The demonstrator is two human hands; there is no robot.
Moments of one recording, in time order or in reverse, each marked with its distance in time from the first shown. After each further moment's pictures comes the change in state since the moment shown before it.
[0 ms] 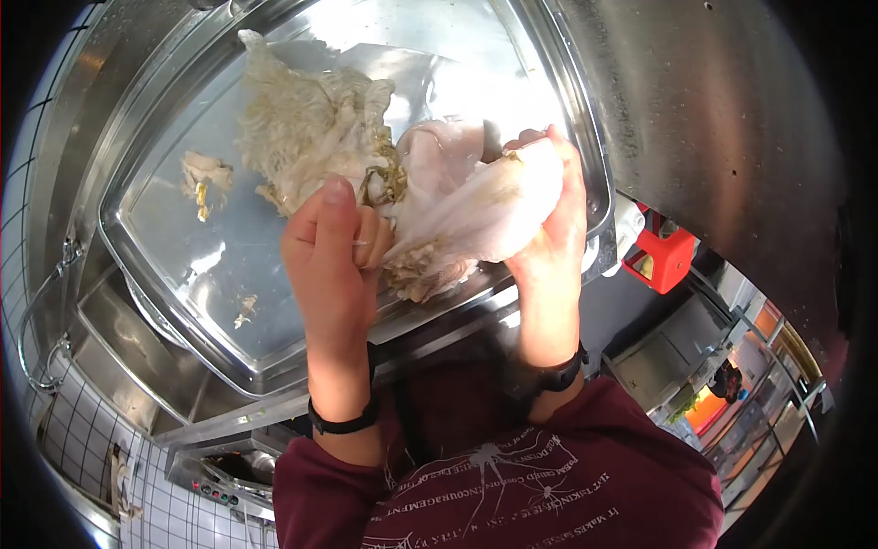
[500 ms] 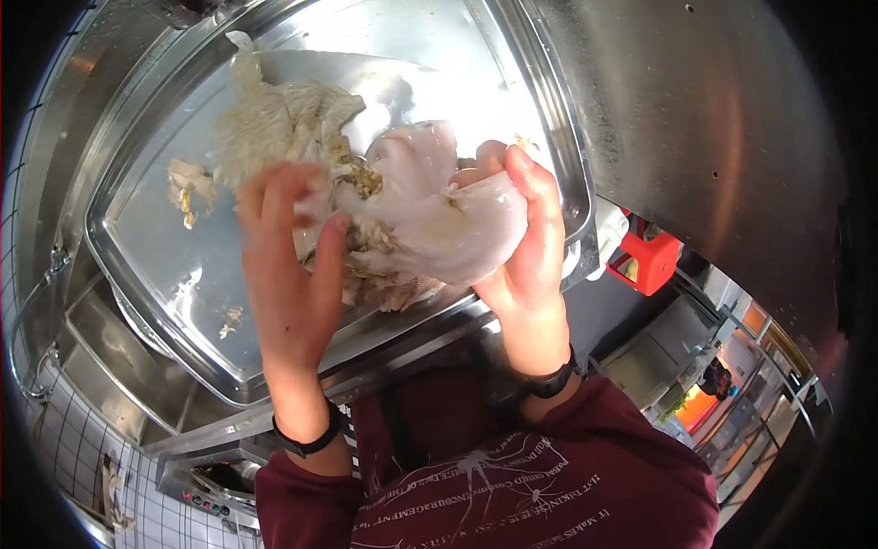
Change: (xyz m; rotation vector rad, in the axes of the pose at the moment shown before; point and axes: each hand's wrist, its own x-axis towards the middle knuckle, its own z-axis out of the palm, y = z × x) left_hand 0.005 0.027 -0.005 1.283 0.040 0.525; right_hand -0.009 -0.008 0.006 0.483 -0.085 0.274
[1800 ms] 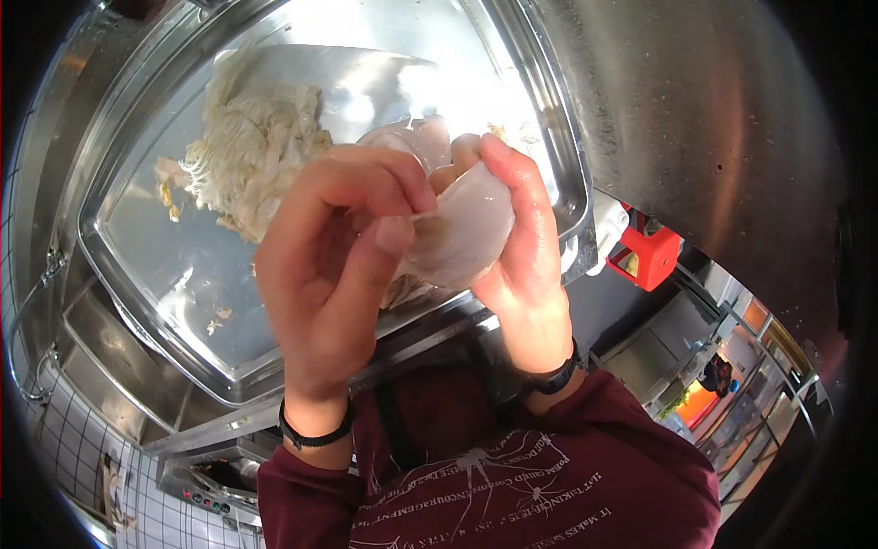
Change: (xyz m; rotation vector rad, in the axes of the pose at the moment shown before) left_hand 0.000 0.039 0.022 -1.024 -0.185 -0.014; right_hand 0.002 -0.004 -0.006 0.087 -0.120 0.141
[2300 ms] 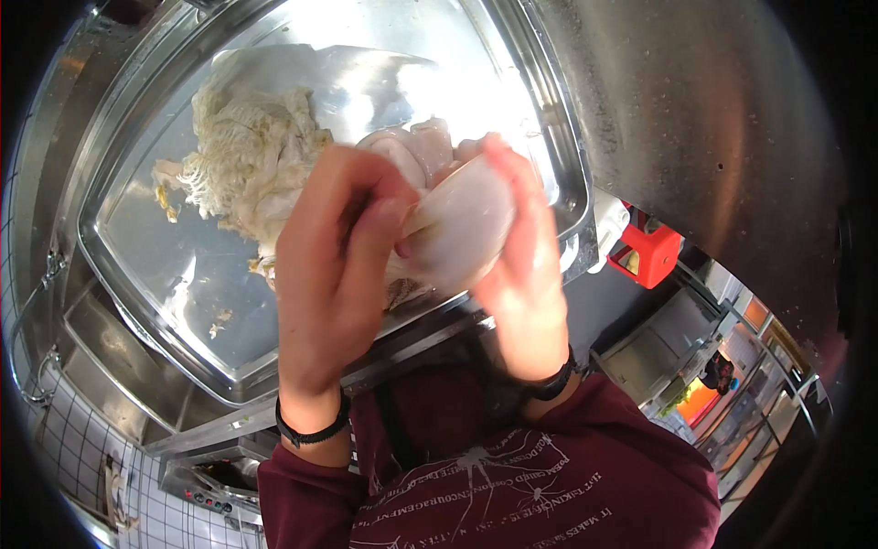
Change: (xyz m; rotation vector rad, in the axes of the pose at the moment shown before) left_hand 0.001 0.004 -0.002 0.263 -0.013 -0.210; right_hand -0.006 -0.003 0.017 -0.060 0.278 0.091
